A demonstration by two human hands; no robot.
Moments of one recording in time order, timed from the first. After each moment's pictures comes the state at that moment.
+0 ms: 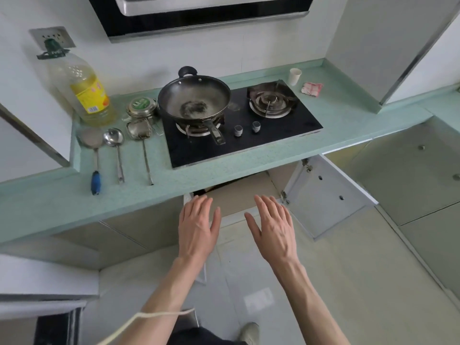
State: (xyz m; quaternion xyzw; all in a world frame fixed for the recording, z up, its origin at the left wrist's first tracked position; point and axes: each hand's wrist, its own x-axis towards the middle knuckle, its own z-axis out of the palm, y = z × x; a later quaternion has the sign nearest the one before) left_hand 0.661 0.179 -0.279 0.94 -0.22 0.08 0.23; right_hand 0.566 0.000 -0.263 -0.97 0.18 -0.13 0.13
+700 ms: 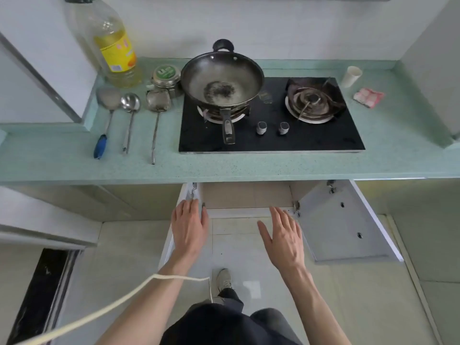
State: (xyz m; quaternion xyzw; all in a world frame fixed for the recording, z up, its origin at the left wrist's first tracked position) left_hand 0.698 0.122 -0.376 0.99 0.00 0.06 0.16; right_hand 0.622 -0.121 -0.335 -0.98 0.12 0.03 0.16
